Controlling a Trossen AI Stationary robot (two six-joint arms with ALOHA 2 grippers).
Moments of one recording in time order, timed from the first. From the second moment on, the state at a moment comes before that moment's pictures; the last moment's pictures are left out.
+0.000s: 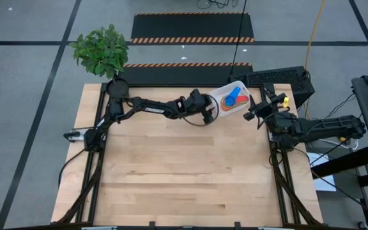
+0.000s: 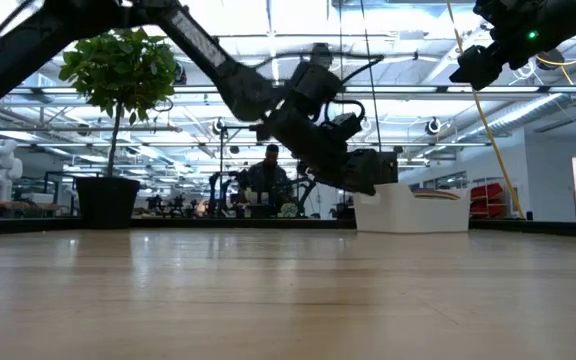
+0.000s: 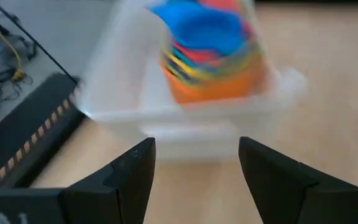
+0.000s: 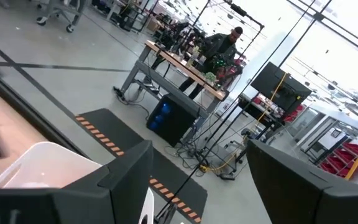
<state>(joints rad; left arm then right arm) 0.27 2.25 1.53 0.23 -0.21 0.09 0.05 0.55 0.39 0.08 1.29 -0.52</state>
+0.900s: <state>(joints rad) 0.25 2.34 1.73 -0.06 -0.18 -0.12 0.14 0.55 0.39 0.26 1.36 -0.66</state>
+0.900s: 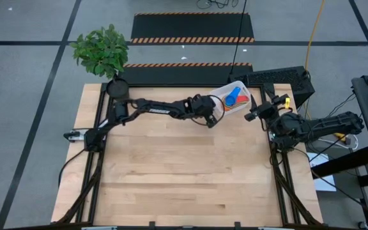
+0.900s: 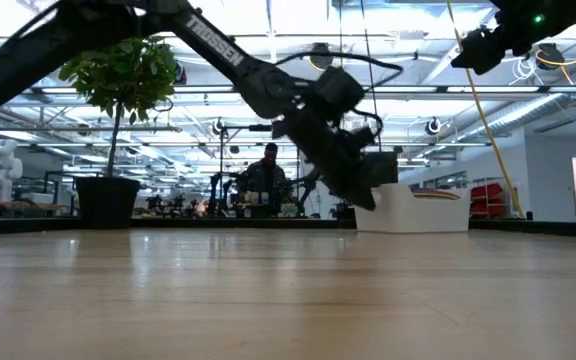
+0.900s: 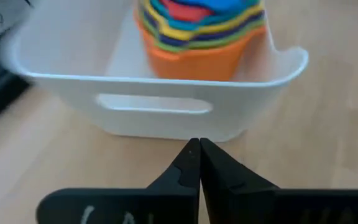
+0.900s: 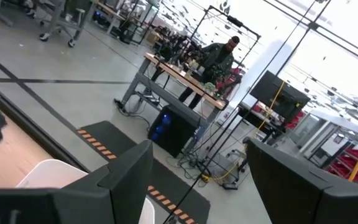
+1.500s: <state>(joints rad) 0.28 2.59 2.05 -0.10 -0.23 -0.14 0.15 0.55 0.39 0.27 1.36 -0.70</state>
